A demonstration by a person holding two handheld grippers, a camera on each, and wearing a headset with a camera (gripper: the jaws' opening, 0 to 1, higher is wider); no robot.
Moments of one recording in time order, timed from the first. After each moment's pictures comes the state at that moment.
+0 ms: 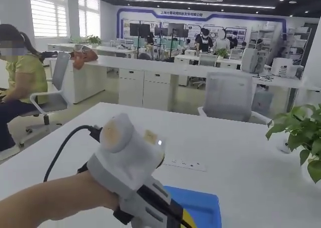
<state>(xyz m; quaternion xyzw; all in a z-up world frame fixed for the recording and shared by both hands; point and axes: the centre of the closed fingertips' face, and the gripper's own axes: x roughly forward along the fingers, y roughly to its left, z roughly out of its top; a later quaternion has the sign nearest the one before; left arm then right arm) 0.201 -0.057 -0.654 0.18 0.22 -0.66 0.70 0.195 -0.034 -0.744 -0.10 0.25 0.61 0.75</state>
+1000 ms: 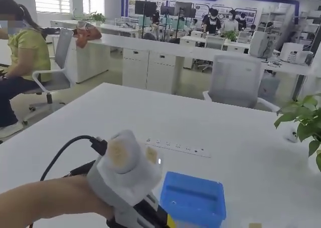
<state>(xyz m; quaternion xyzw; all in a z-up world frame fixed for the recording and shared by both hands) 0.221 -0.022 -0.720 0.20 0.30 -0.61 0.71 0.213 -0.045 -0.784 -0.30 0.27 0.63 0.67</state>
